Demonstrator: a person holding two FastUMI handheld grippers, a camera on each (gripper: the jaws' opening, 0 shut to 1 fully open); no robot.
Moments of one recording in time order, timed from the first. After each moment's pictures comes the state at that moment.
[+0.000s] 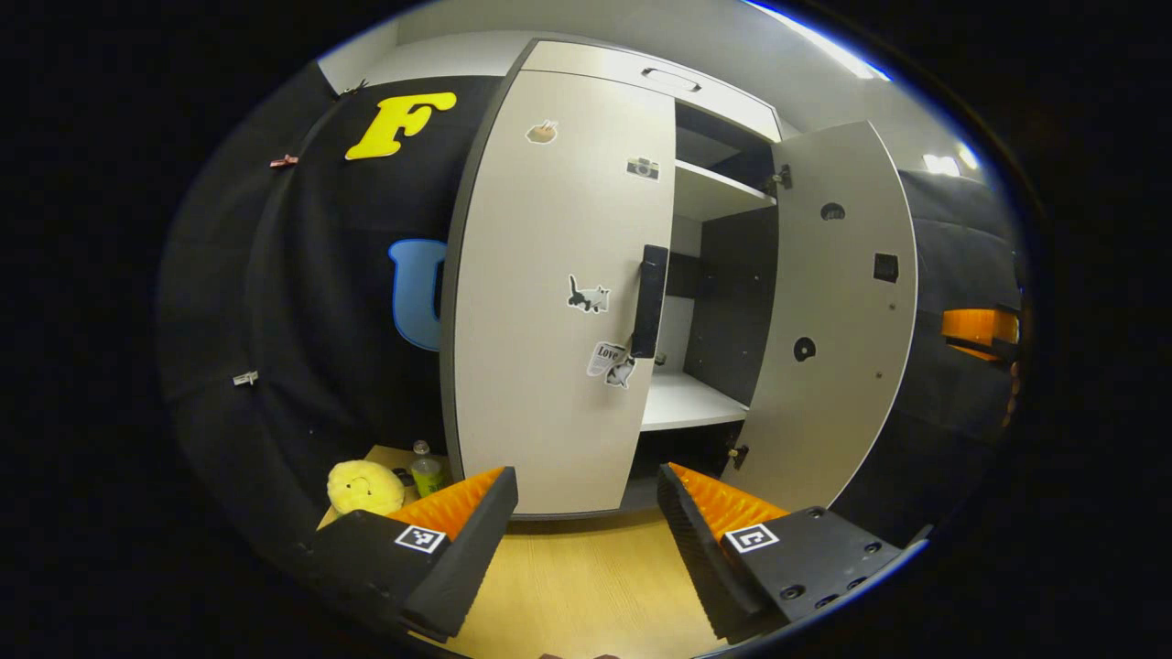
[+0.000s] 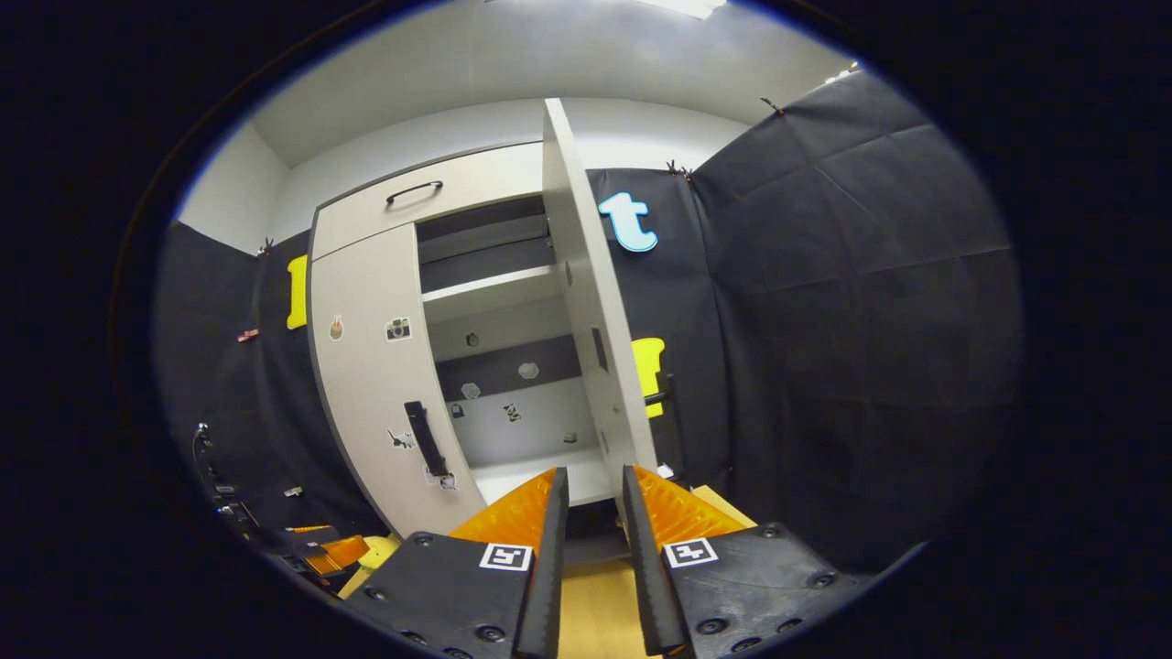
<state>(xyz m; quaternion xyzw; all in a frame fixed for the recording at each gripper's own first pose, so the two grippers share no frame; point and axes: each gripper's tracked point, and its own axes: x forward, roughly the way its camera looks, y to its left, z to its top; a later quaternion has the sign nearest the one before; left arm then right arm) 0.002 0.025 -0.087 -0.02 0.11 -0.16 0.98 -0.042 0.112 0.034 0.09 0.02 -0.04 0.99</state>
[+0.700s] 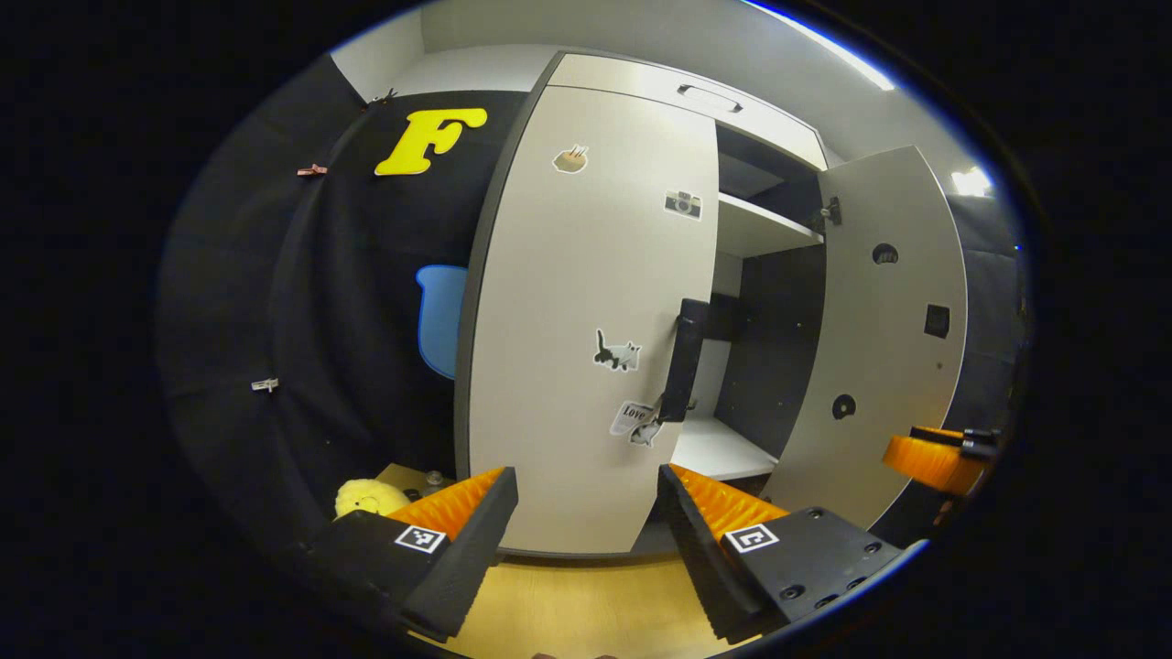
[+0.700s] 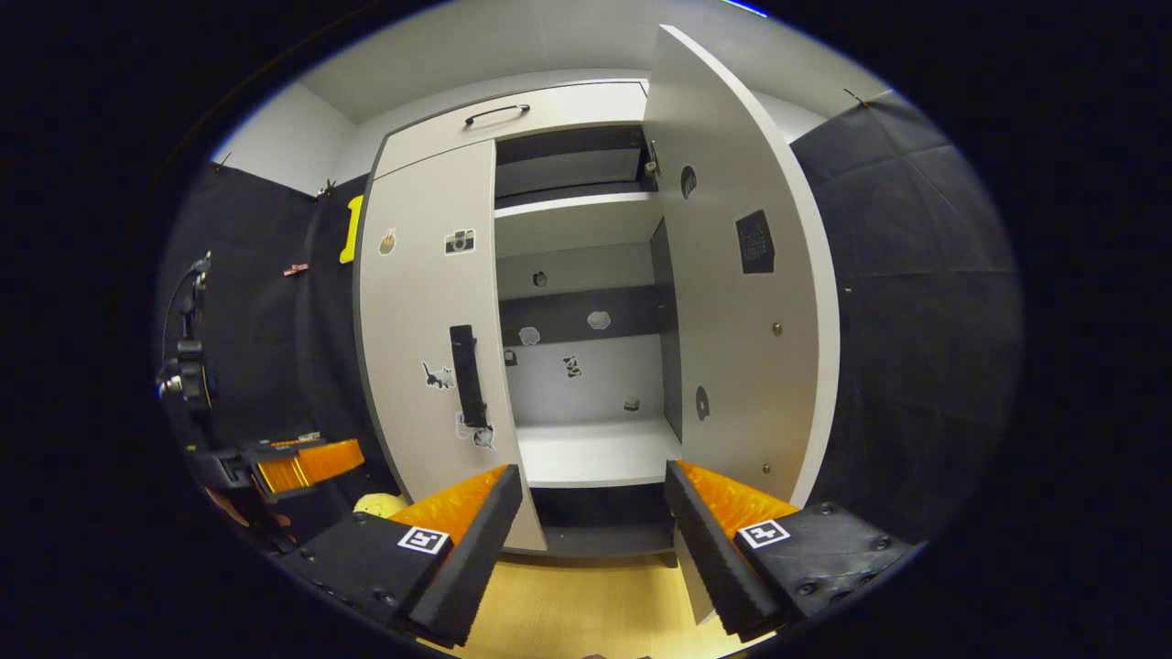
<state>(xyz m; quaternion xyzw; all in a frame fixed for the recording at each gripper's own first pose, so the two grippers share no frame) 0.057 0.006 -0.034 -0.04 0.06 -0.10 0.99 0.025 0.180 -0.039 0.03 0.04 0.07 1.00</state>
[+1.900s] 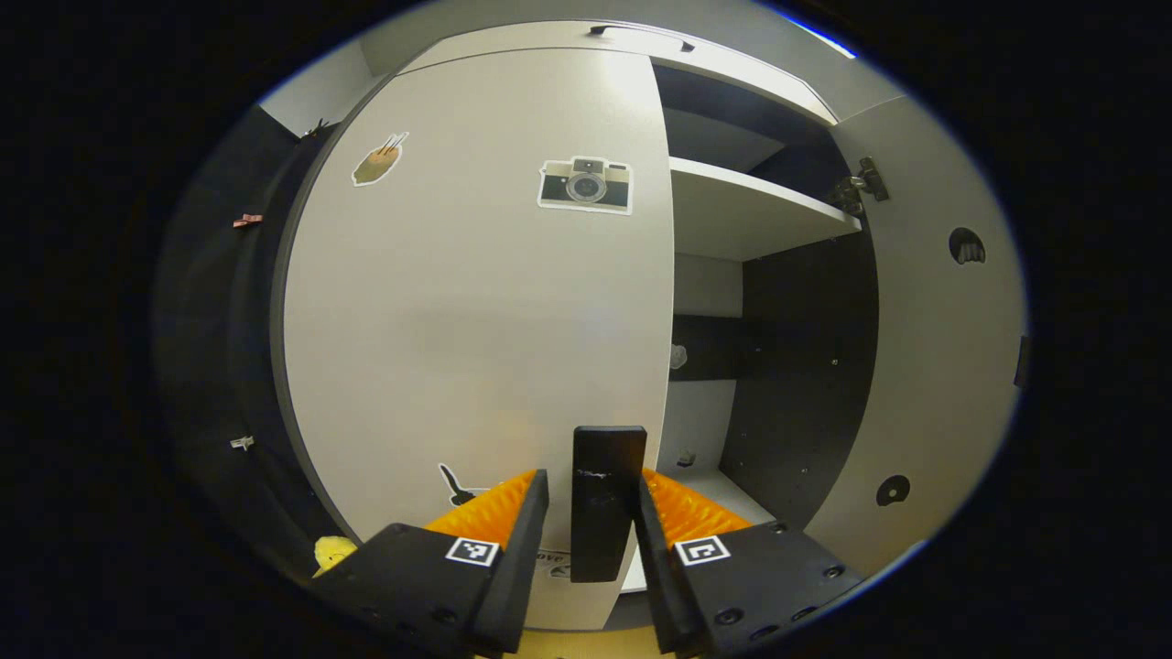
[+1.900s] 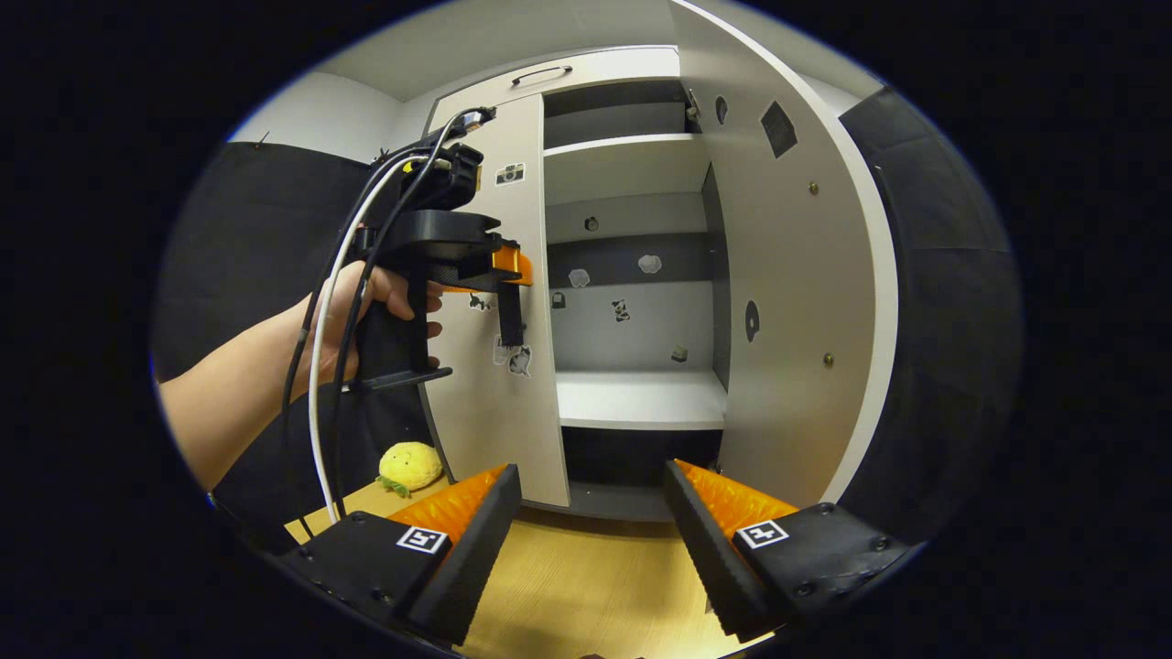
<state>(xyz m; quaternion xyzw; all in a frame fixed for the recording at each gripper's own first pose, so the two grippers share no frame) 0.216 -0.106 0.025 0.02 0.04 -0.08 1.00 0.006 0.189 -0.122 0.02 0.10 0.17 0.98</state>
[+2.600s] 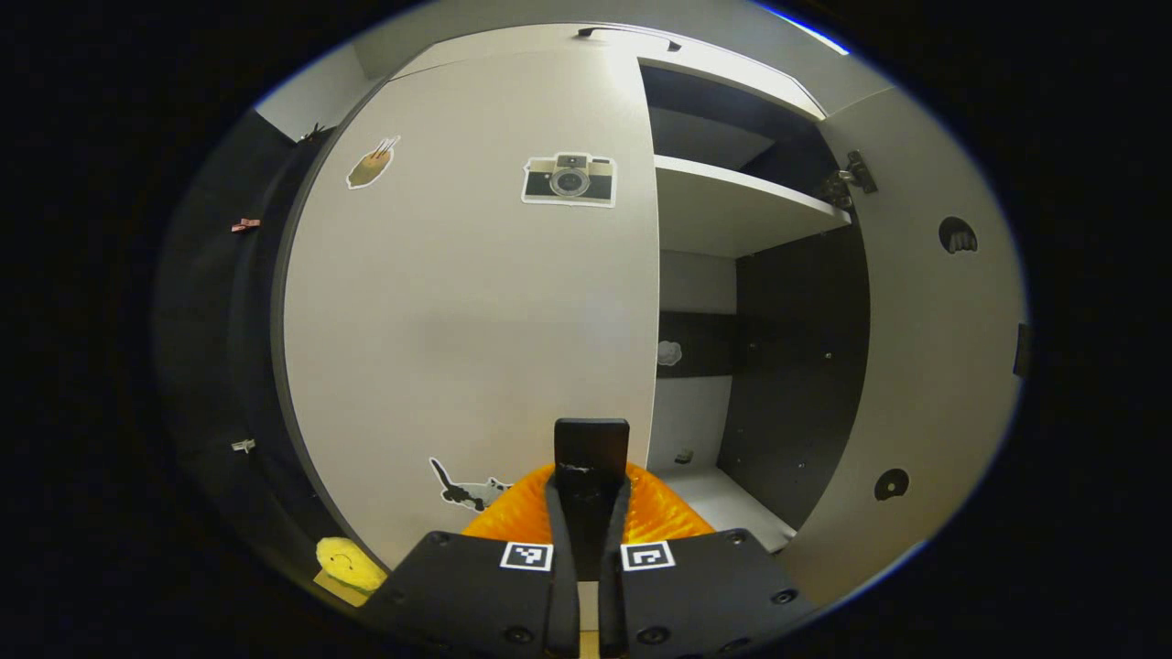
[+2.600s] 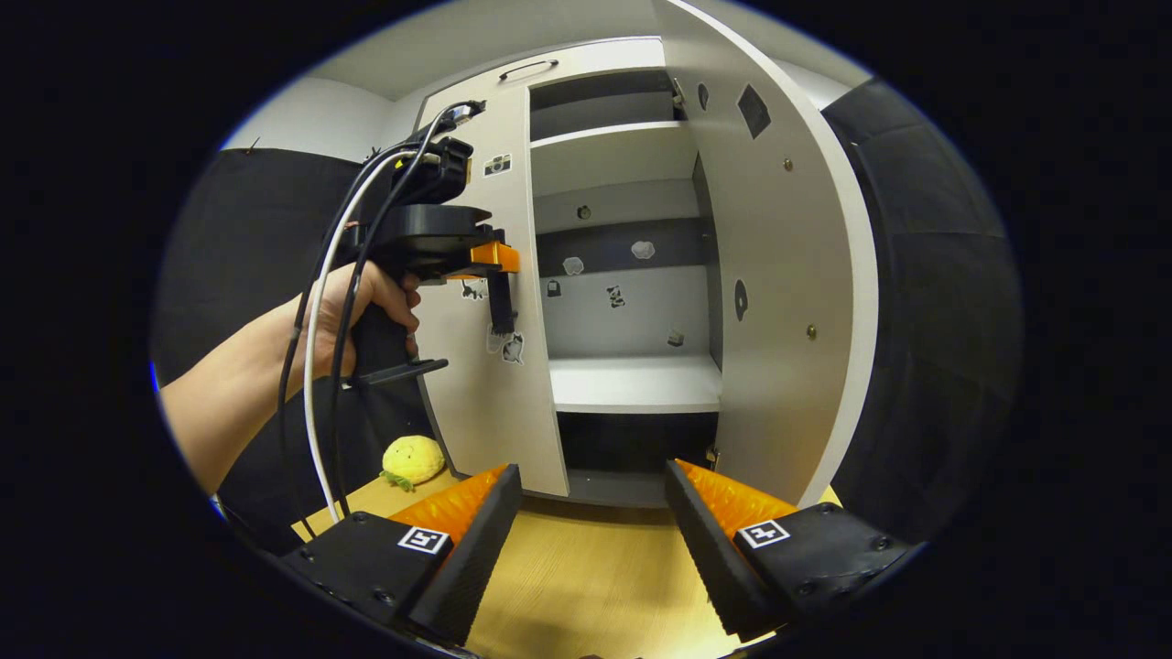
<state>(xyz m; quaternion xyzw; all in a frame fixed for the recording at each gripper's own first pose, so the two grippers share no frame) 0.207 -0.108 0.021 0.02 0.04 -0.09 1.00 0.002 0.179 -0.129 0.03 0.12 0.16 0.98</state>
